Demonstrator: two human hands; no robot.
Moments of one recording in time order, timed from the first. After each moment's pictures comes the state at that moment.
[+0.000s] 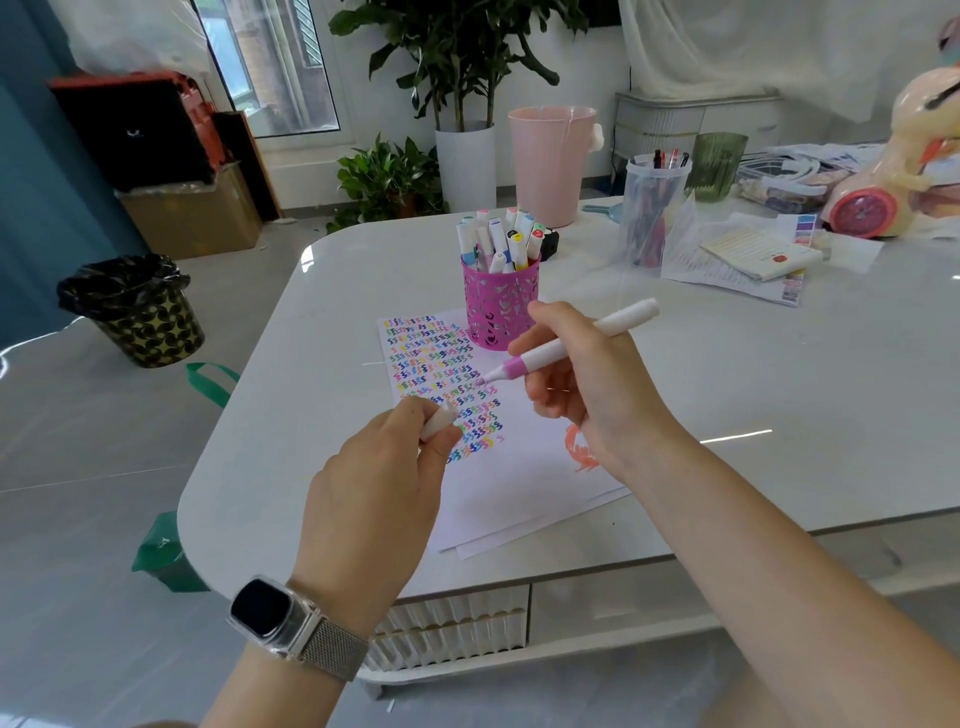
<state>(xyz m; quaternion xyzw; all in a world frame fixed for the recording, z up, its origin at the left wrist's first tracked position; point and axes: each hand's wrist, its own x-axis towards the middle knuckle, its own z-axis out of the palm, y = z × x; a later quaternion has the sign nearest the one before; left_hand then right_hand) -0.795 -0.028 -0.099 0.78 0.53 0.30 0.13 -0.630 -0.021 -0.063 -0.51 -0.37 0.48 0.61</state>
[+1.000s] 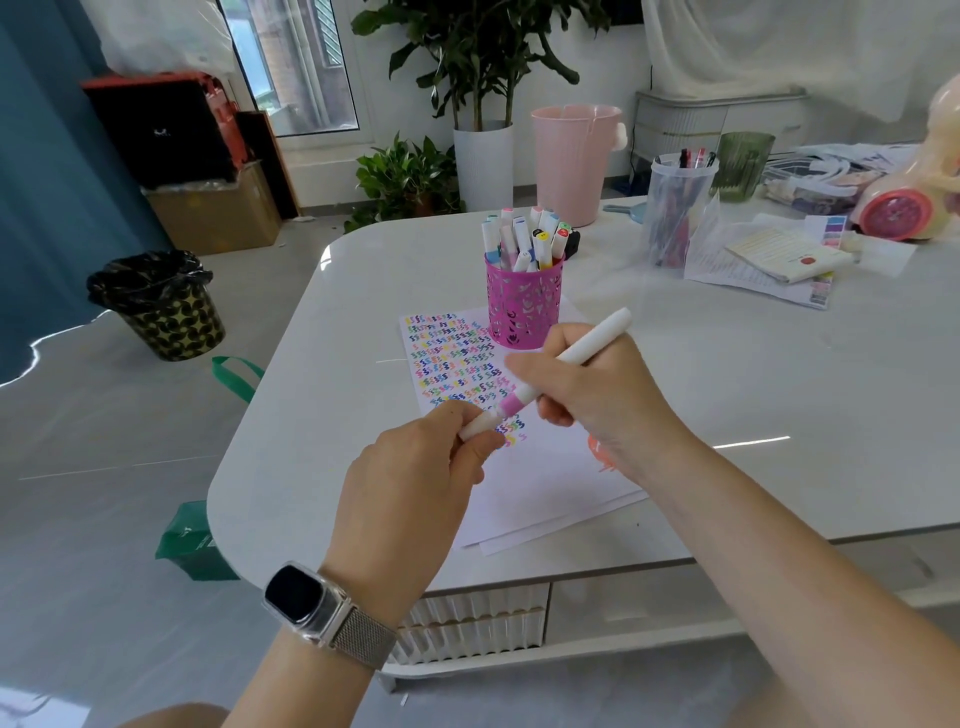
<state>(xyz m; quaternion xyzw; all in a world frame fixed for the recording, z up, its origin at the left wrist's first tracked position) -0.796 -0.027 -0.098 0.78 0.51 0.31 0.19 -0.633 -0.012 -0.082 -0.50 -0.48 0.41 0.59</state>
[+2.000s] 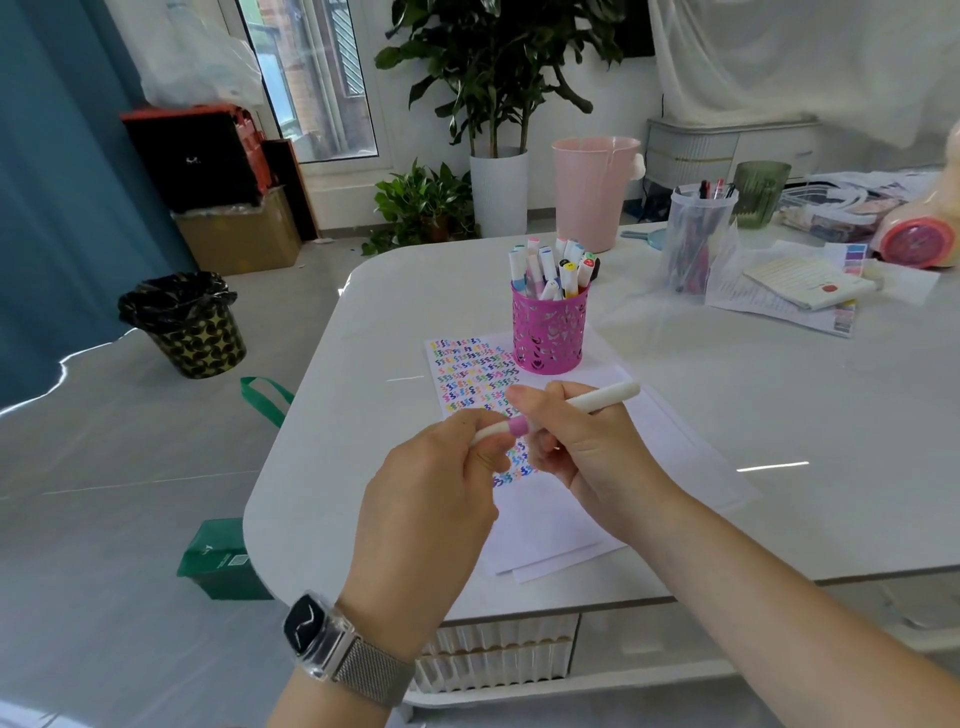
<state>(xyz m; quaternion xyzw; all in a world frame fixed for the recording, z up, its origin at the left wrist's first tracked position) -0.801 -0.028 -0.083 0.75 0.48 0.40 0.21 -0.662 -0.010 -0.095 -0.43 -0.39 0.53 0.61</state>
